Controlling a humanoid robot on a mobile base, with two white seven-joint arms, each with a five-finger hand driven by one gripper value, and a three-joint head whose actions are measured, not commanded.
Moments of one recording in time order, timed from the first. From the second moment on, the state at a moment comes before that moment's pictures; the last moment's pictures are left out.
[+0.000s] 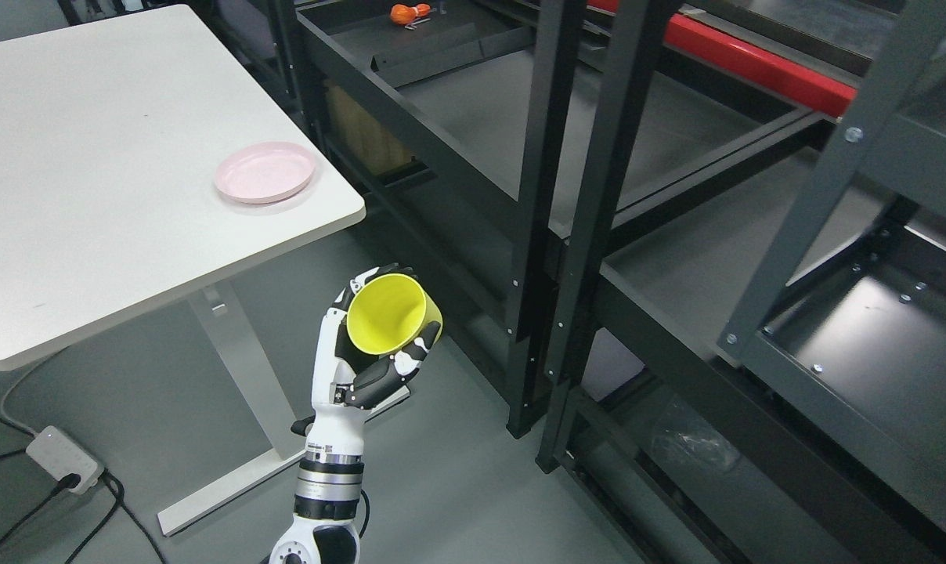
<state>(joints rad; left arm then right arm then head) -0.15 0.00 -0.28 -1.60 0.28 -0.51 0.09 0.00 0.00 0.00 -0.24 0.00 0.09 -0.12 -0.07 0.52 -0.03</state>
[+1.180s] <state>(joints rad) -0.49 0.00 -0.47 -1.63 0.28 -0.59 0.09 0.00 0.00 0.00 -0.24 0.00 0.09 -0.12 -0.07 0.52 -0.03</state>
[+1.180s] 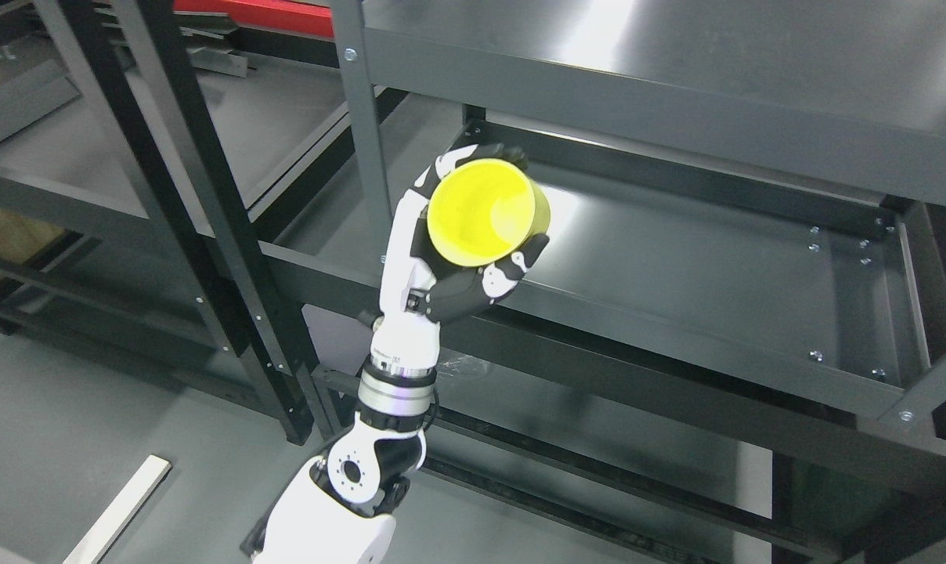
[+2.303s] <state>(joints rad) -0.81 0.00 -0.46 -1.74 0.30 -0.38 0.24 0.00 0.00 0.00 -0.24 0.00 0.09 -0.12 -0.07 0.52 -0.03</state>
